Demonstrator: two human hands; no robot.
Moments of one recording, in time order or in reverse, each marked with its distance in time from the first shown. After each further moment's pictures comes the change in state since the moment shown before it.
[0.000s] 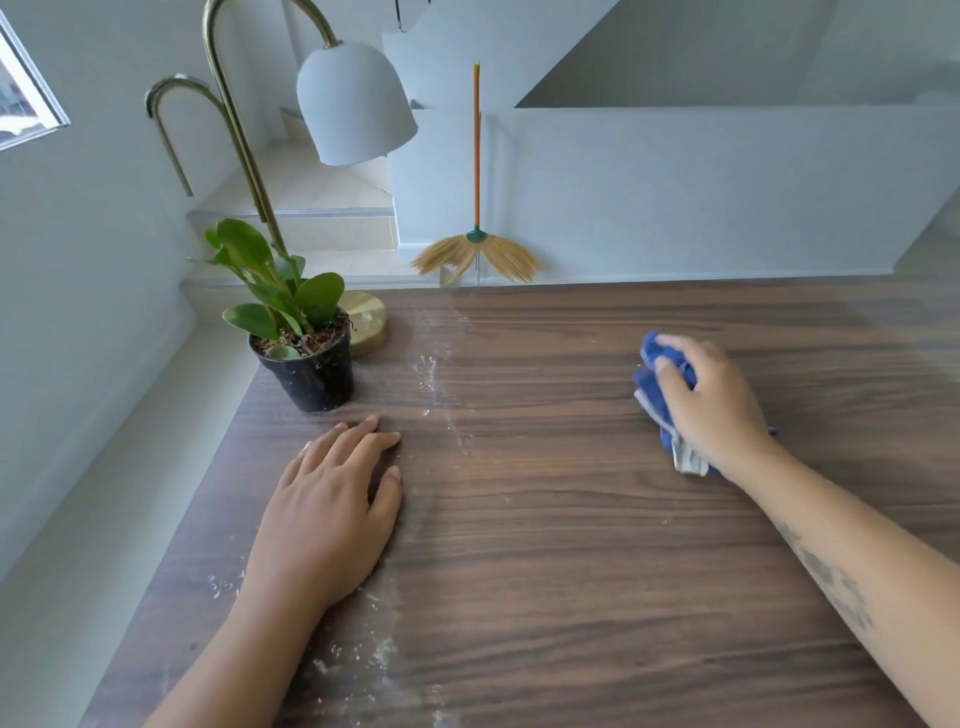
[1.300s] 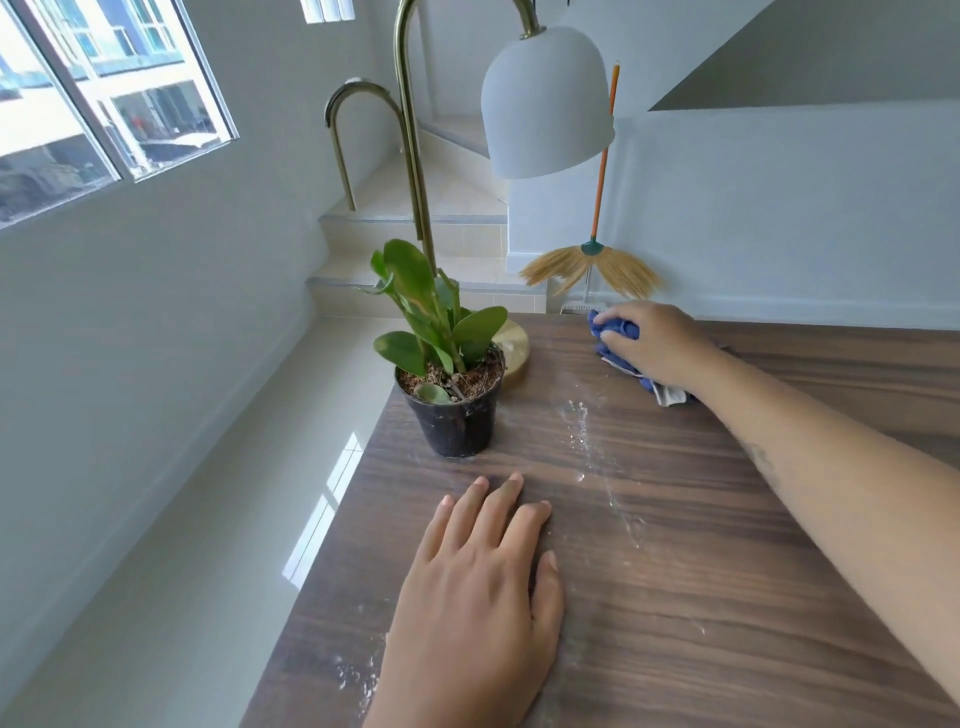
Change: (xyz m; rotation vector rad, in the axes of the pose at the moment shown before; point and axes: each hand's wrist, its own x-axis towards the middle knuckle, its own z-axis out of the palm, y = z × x) left_hand 0.002 -0.002 0.014 -0.001 0.142 0.008; right_hand 0.144 -0.116 0.171 -0.032 -0.470 -0.321
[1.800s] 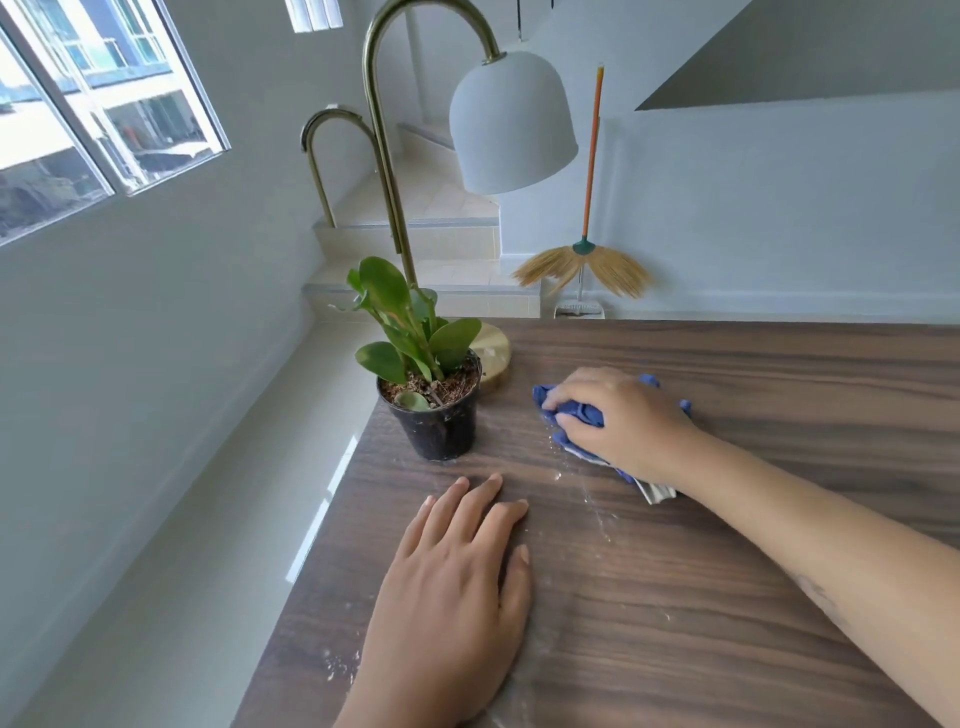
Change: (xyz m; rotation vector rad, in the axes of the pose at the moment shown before) left_hand 0.000 -0.001 -0.005 0.003 -0.075 0.000; right_hand -0.093 -0.049 0.009 0.089 -0.096 -0.169
